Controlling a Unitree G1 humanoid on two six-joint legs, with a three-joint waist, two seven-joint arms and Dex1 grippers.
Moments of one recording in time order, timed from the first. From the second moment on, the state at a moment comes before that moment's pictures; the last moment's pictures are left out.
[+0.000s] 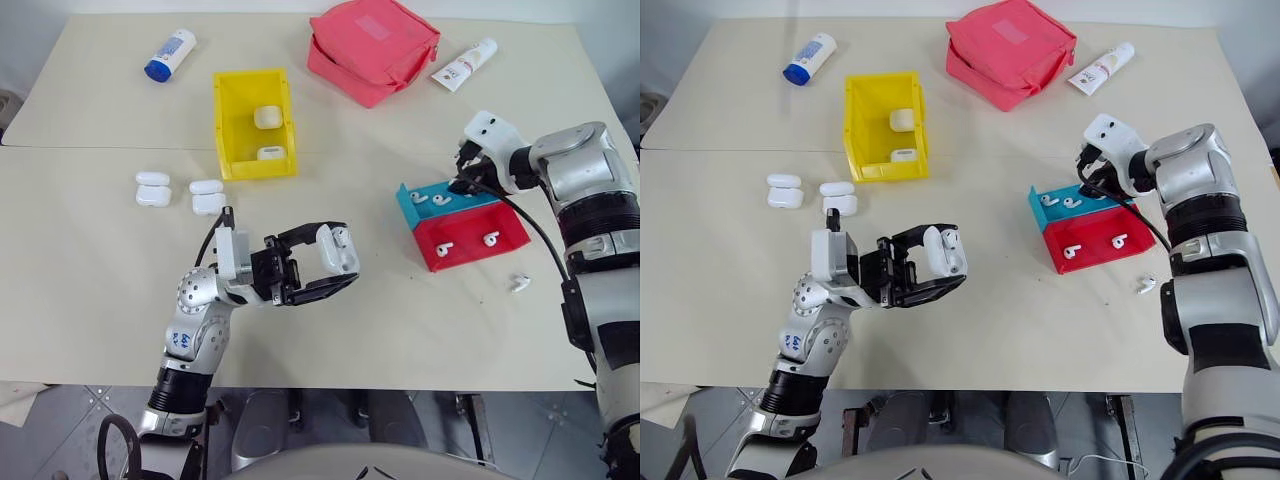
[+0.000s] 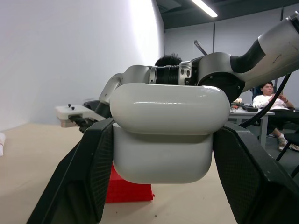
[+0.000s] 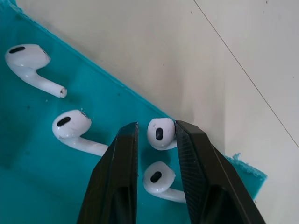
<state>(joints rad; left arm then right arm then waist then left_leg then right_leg) -0.23 0.23 -0.10 -0.14 -0.58 -0.09 -1.08 -1.13 -0.67 0.27 0.89 -0.22 0.43 1.09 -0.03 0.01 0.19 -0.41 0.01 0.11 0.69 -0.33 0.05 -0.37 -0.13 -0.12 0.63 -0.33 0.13</state>
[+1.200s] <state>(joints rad) -0.27 0.23 -0.10 -0.12 -0.58 -0.09 -1.08 -1.15 -0.70 0.16 0.59 -0.01 0.91 1.16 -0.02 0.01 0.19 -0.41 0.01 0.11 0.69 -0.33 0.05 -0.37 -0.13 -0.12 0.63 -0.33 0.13</state>
